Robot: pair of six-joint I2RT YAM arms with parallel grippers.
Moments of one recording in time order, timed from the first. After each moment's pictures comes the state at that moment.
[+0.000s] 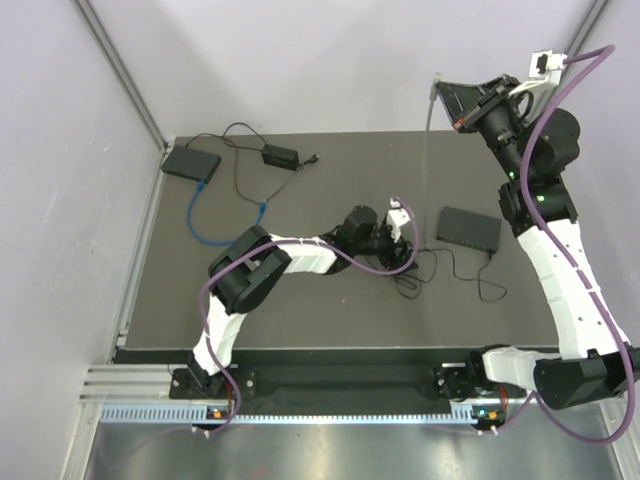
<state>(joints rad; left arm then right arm) -0.85 2.10 1.25 0.52 0.50 -0.08 0.20 1.22 1.45 0.08 -0.24 0.63</state>
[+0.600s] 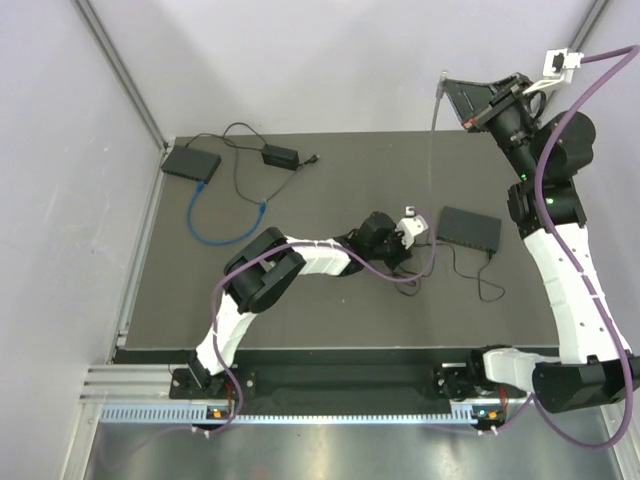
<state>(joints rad) -0.91 2.21 1.38 0.37 0.29 0.08 0.15 1.20 1.45 0.11 -0.34 0.72</state>
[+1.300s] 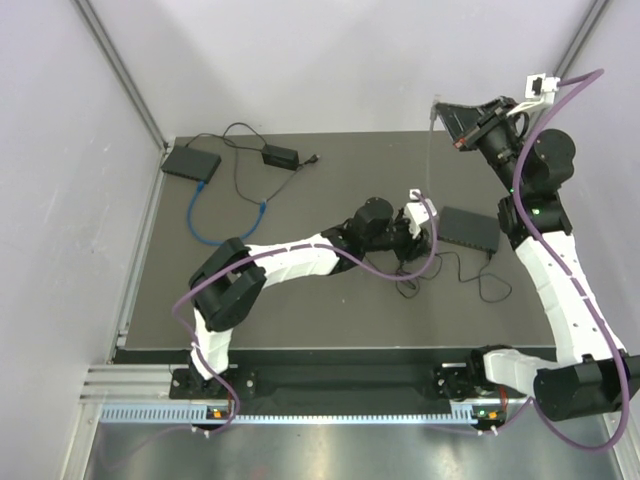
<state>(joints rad) -0.96 1.94 1.36 0.32 0.33 0.03 0.14 1.16 1.26 0.19 -0.34 0.66</state>
